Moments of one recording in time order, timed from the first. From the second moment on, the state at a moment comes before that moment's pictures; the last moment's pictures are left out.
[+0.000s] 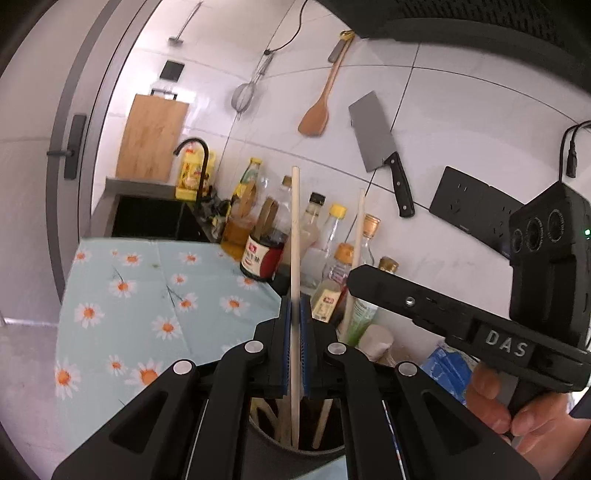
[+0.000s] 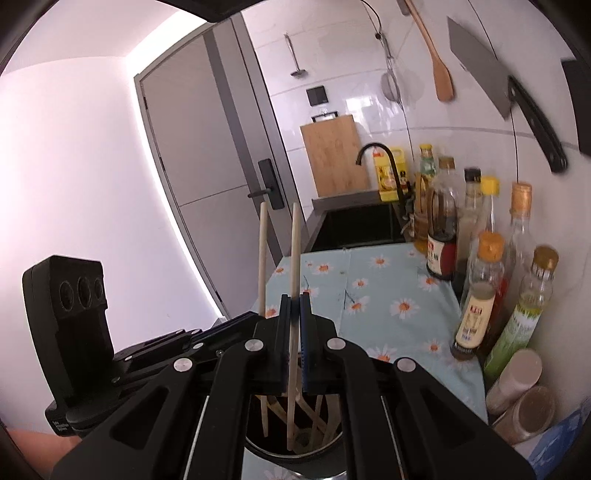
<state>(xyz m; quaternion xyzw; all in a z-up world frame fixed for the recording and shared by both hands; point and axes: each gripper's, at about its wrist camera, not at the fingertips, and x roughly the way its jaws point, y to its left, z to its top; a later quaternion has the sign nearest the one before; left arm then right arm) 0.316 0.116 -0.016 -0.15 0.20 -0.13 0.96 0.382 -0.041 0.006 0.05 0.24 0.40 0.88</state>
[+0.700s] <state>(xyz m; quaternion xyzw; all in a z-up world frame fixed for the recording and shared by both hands) 0.284 0.120 -0.009 -0.15 0.22 -0.10 0.96 0.363 -0.060 0.006 0.07 0.26 0.41 0.87</state>
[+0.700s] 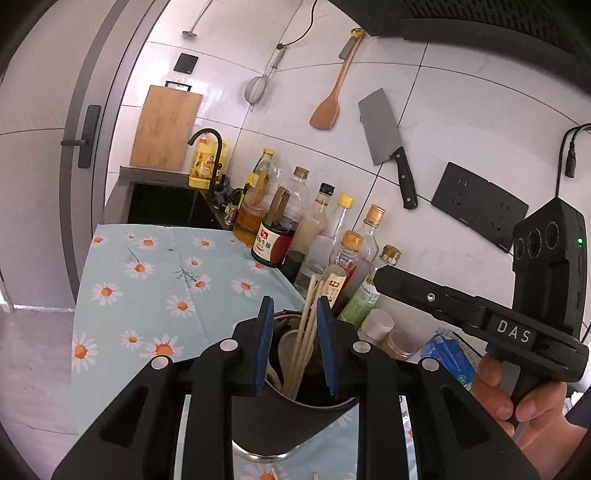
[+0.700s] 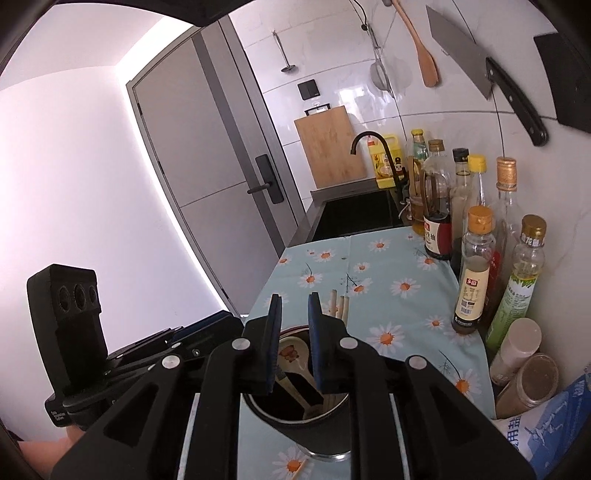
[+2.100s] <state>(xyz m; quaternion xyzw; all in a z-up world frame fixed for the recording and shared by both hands) 0.170 0.106 -0.054 -0.11 0.38 -0.08 0.92 0.269 -0.080 -0.064 -0.07 0.49 0.38 0.78</state>
